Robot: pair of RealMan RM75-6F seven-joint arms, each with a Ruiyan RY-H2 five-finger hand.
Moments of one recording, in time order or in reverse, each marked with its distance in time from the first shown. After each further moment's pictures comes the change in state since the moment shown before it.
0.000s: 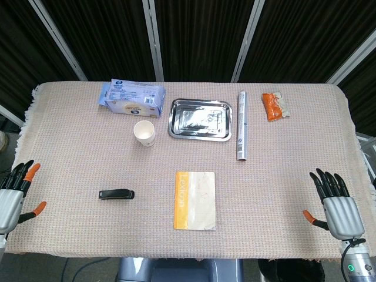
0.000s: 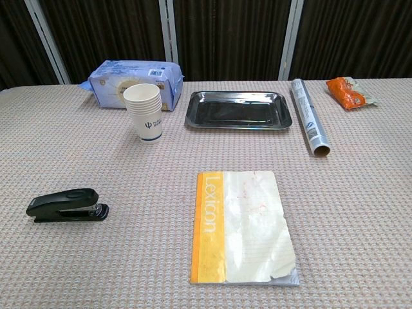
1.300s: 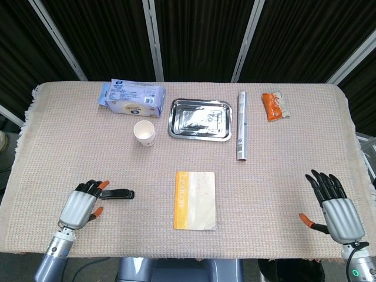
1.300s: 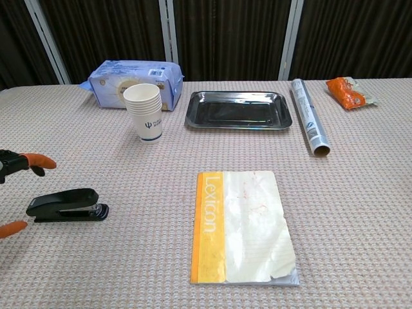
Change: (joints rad) left arm -0.113 -0.440 0.007 0.188 0.052 -0.160 0.344; right arm -0.002 0.050 -0.029 -0.018 -0.092 0.048 0.124
